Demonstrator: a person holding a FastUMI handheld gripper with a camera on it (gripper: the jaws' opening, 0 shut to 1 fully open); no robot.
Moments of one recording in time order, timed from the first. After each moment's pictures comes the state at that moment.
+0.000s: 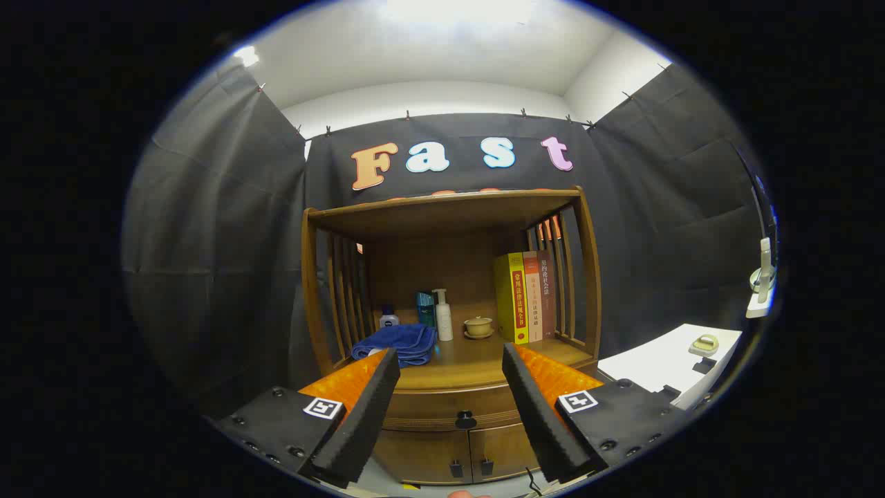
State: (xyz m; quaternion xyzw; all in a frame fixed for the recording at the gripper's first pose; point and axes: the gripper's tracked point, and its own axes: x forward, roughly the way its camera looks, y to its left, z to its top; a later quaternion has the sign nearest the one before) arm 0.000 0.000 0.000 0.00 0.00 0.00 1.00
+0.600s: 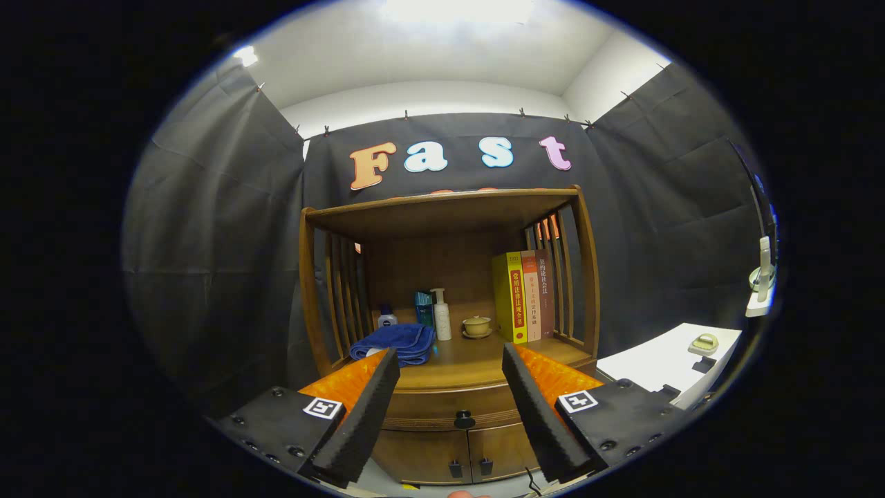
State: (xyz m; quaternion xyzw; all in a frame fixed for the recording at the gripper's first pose) arm -0.003 0.002 0.001 0.00 0.00 0.00 1.00
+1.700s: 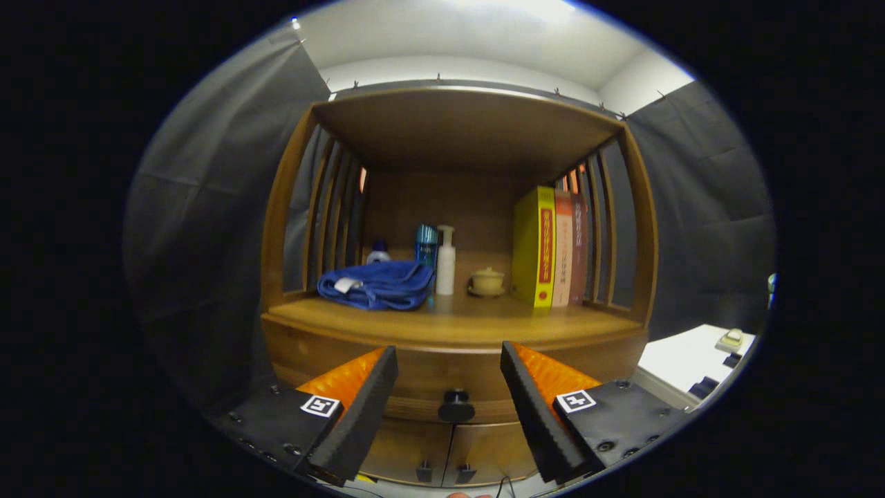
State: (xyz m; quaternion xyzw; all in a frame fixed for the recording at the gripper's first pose) arm 0.123 -0.009 -0.198 -0.07 0.06 0.02 1.00
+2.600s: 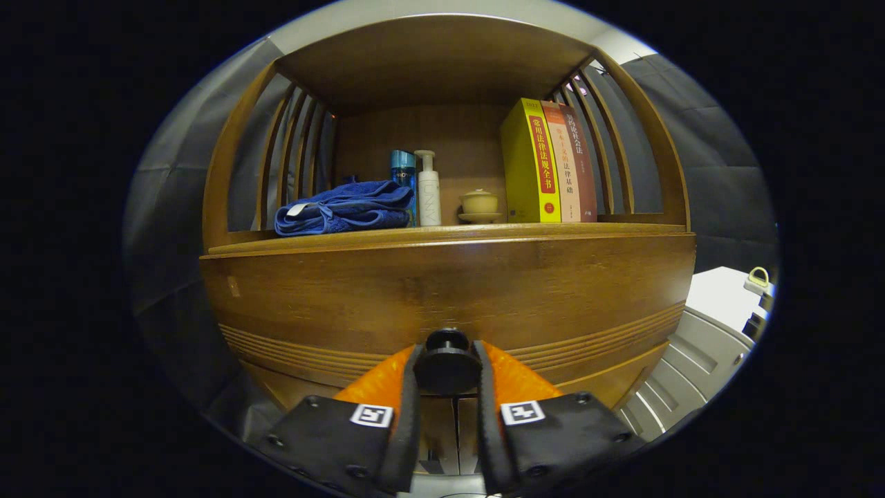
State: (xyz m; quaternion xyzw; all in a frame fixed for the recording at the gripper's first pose) arm 0.168 -0.035 -0.289 -0.02 0.13 0.00 0.99
